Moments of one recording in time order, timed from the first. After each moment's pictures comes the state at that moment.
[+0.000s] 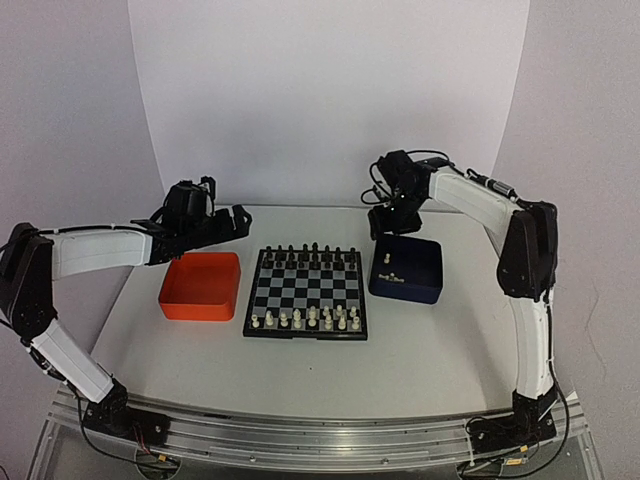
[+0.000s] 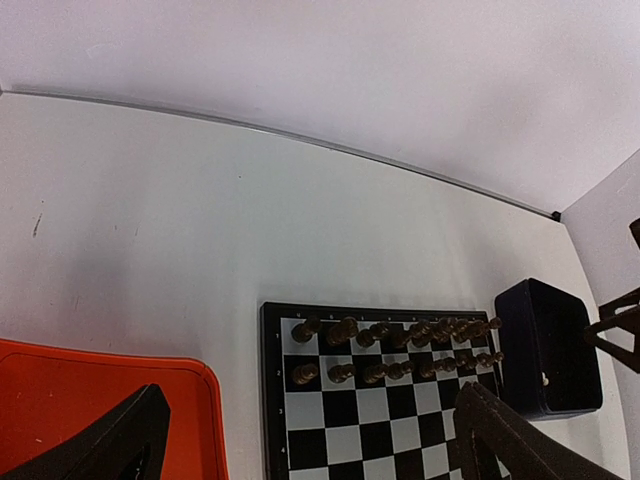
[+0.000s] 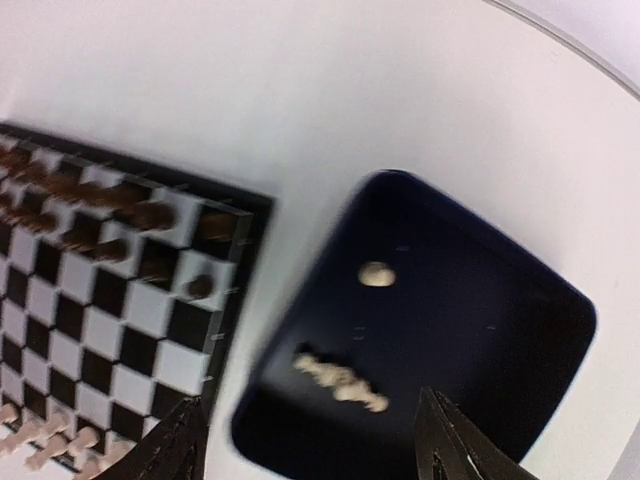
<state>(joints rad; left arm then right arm) -0.50 1.53 1.01 0.06 -0.13 -0.52 0.56 2.20 2.09 -1.00 0.09 0.18</state>
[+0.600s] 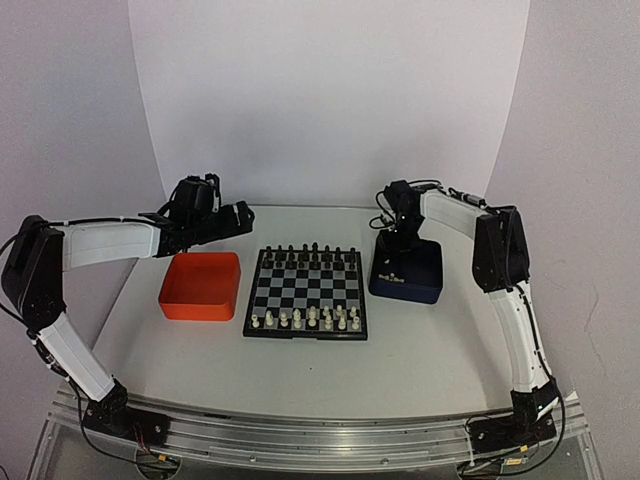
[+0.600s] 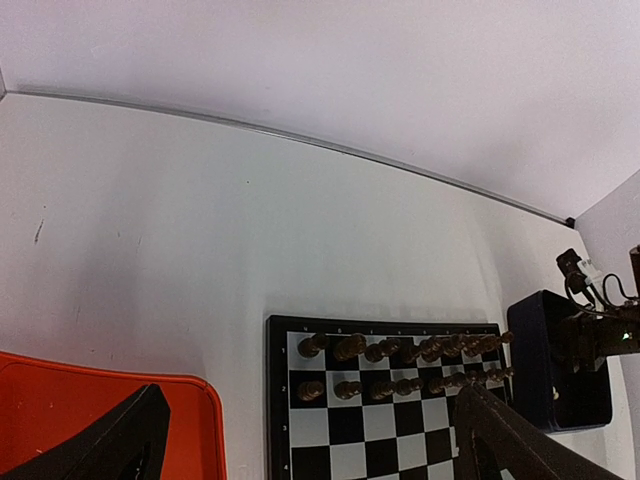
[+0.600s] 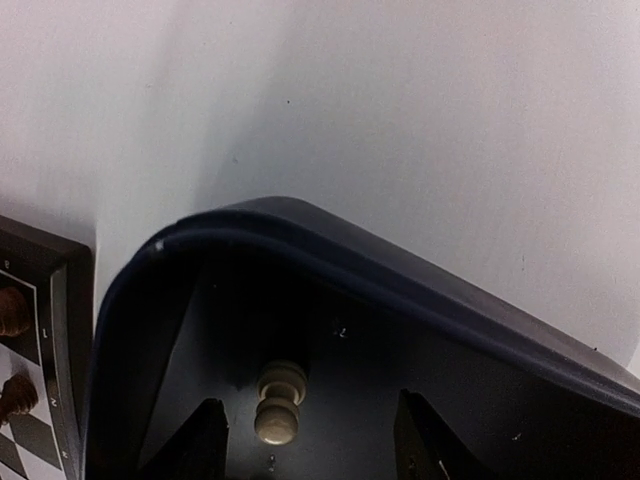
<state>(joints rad) -0.50 1.60 1.09 0.03 -0.16 -0.53 0.39 2.49 2.20 -0.98 0.01 0.15</state>
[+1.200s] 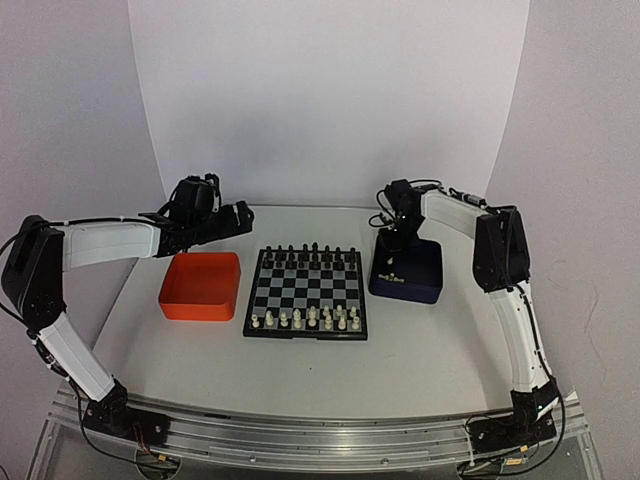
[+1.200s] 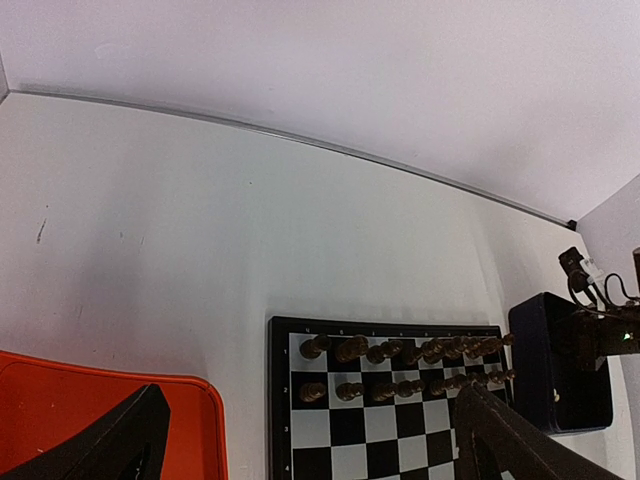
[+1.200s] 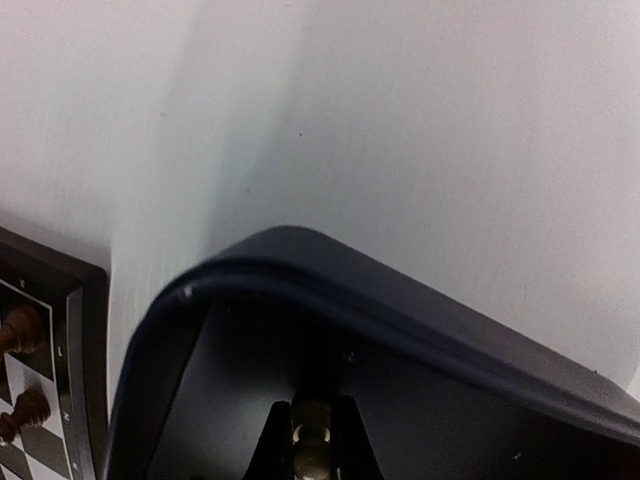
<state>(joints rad) -0.50 1.61 1.09 0.02 -0.17 -0.53 0.39 2.51 2.21 -0.94 -0.01 0.14</state>
